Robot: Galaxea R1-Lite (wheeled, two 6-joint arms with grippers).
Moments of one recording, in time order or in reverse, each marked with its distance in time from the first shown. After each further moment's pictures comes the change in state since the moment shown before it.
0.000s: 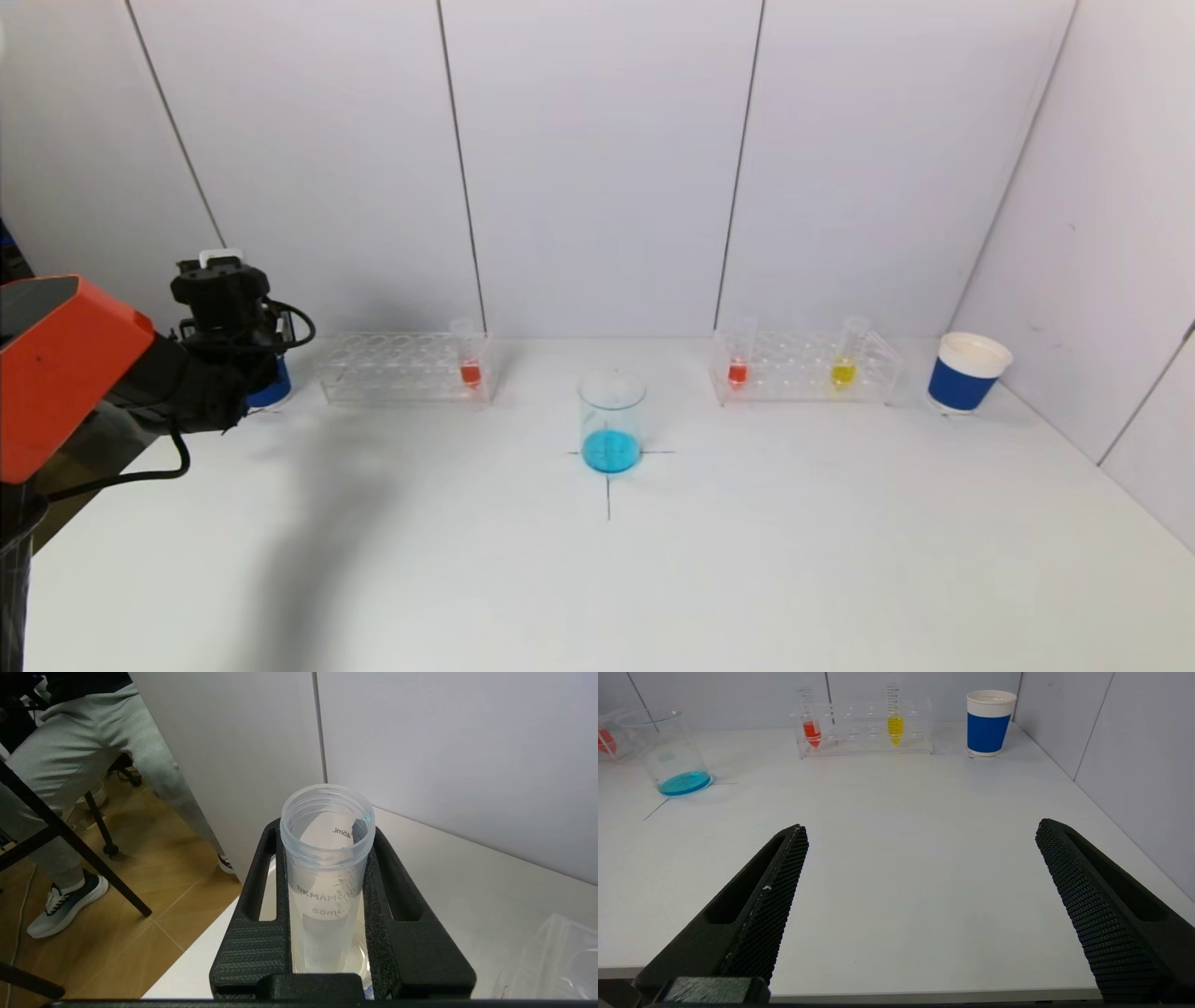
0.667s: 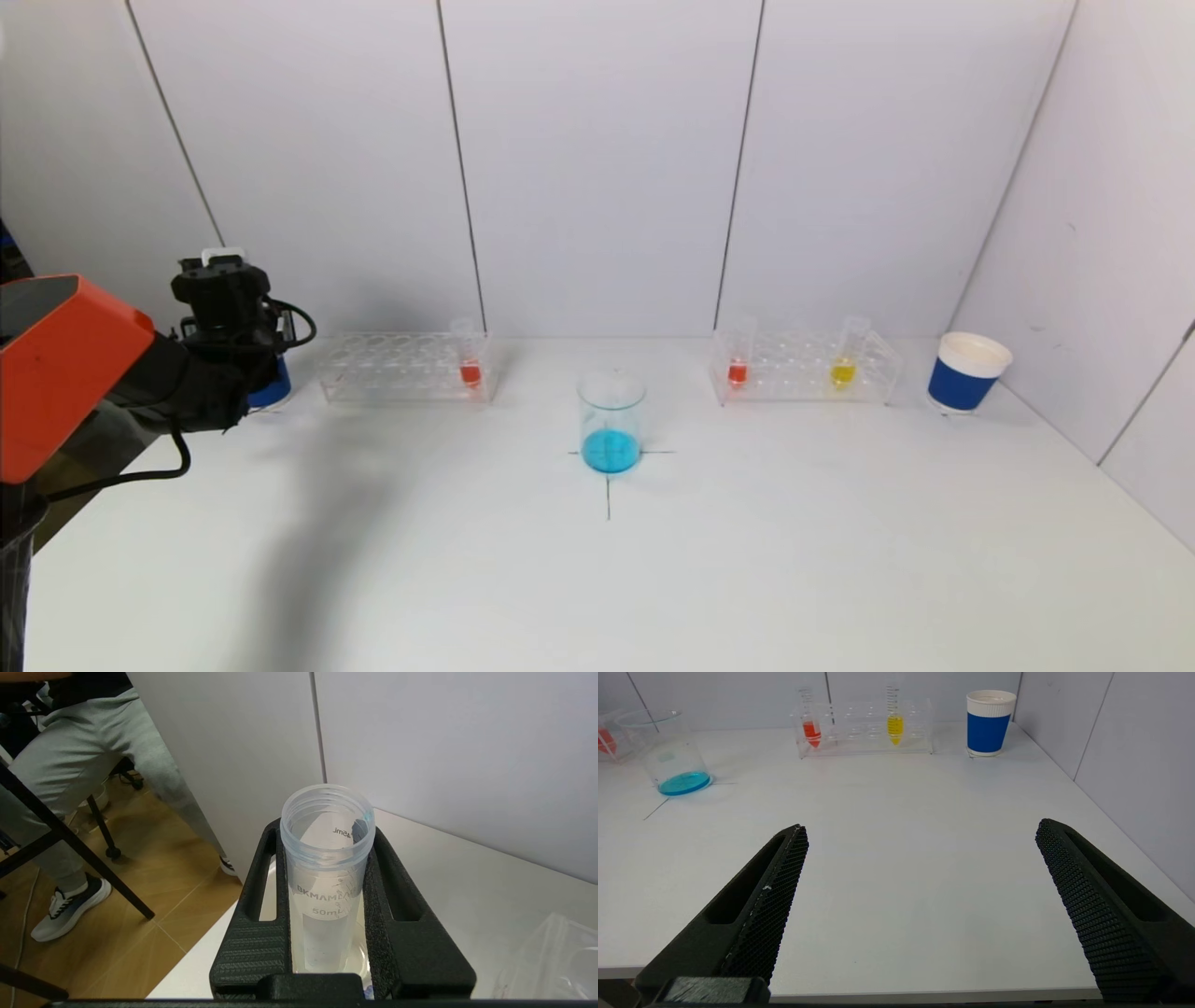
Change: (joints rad) left arm 0.000 -0.001 -0.001 0.000 0.000 0.014; right arm 0.000 0.000 0.000 0.000 0.000 0.000
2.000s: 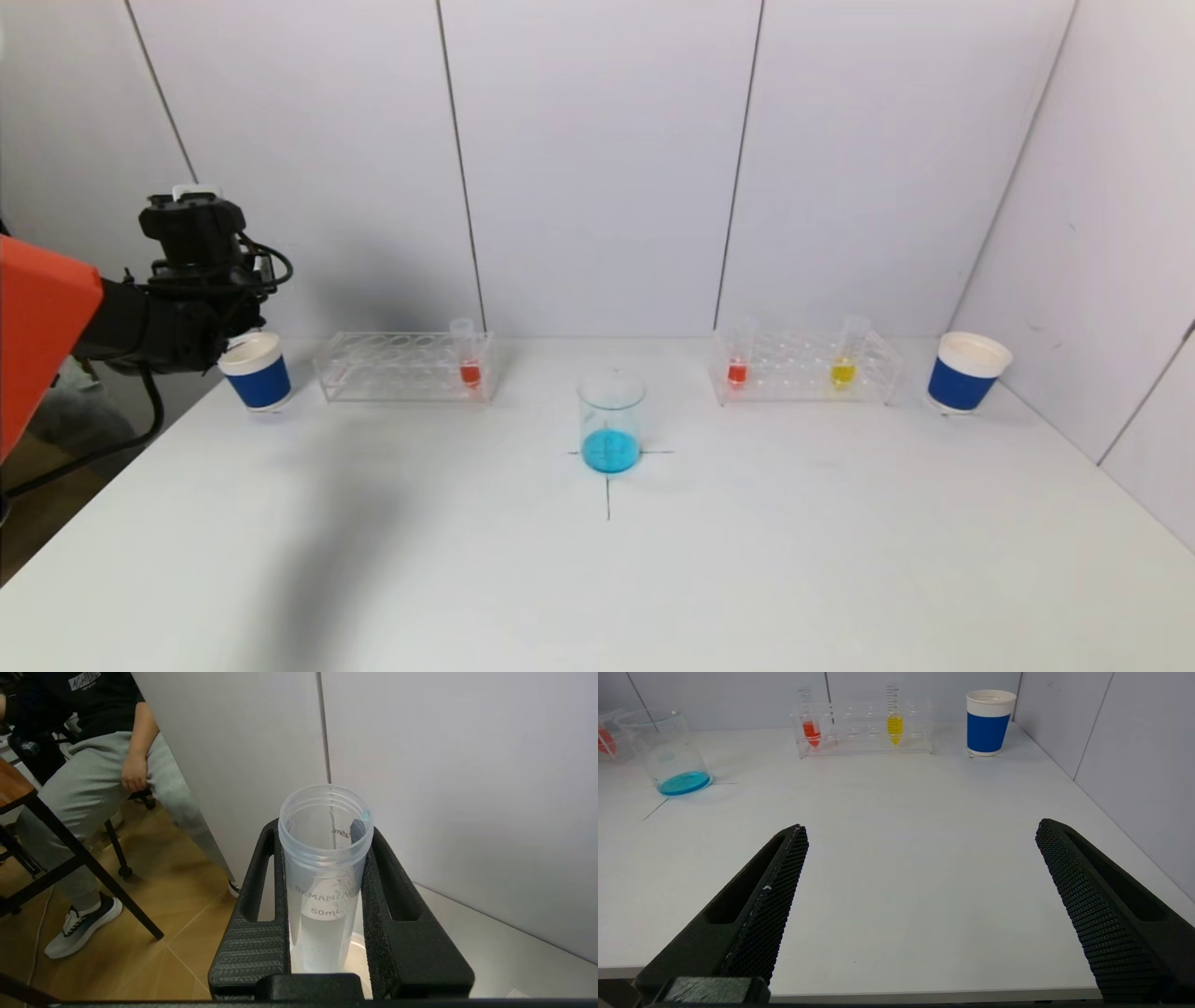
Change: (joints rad) left arm 0.004 -0.083 -0.177 0.198 0.026 0.020; right arm 0.000 0.000 0.000 0.000 0.000 0.000
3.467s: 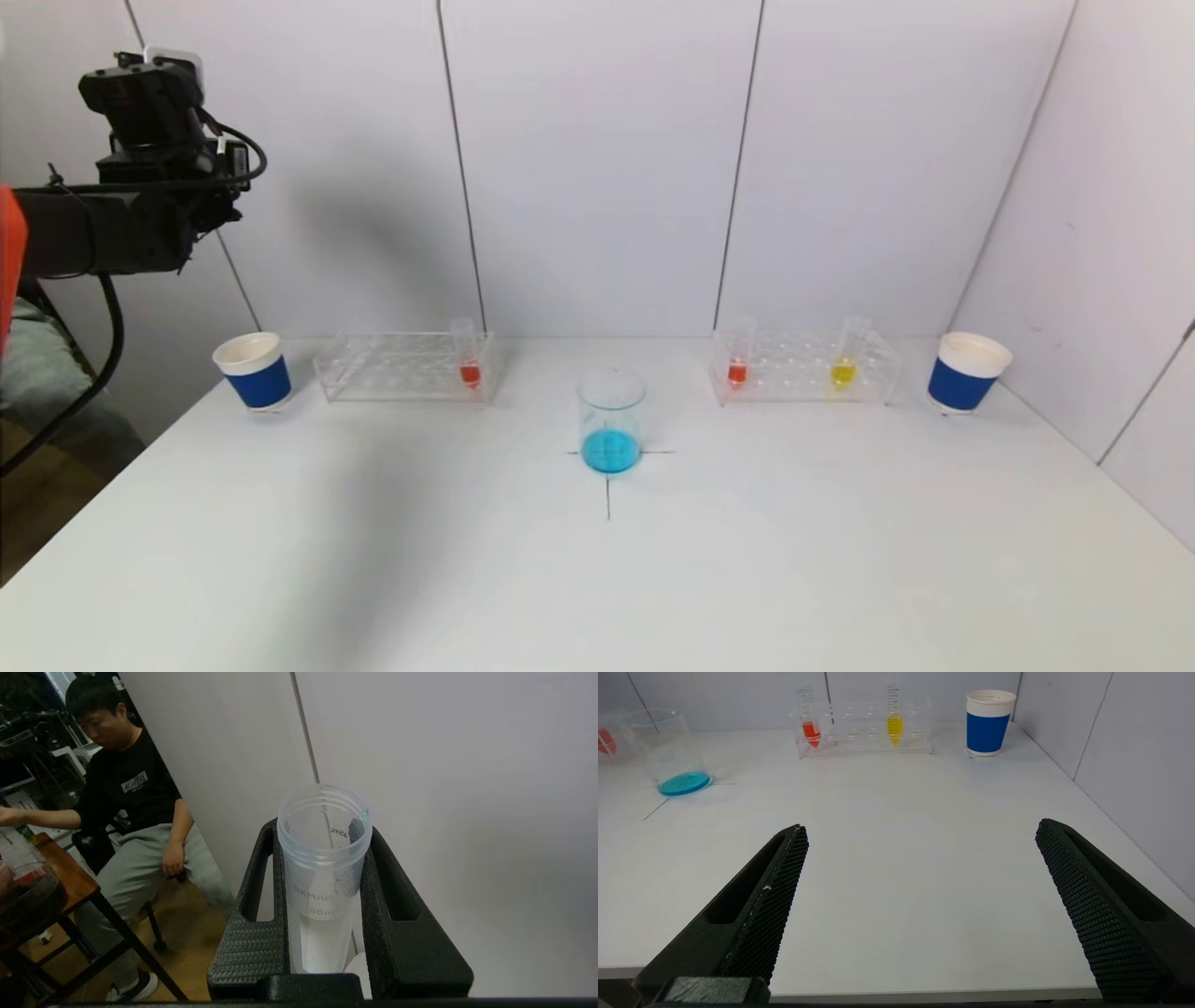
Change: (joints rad) left arm -0.030 -0.068 -0.366 0.228 0.023 0.195; right arm 0.000 0.000 0.000 0.000 0.000 0.000
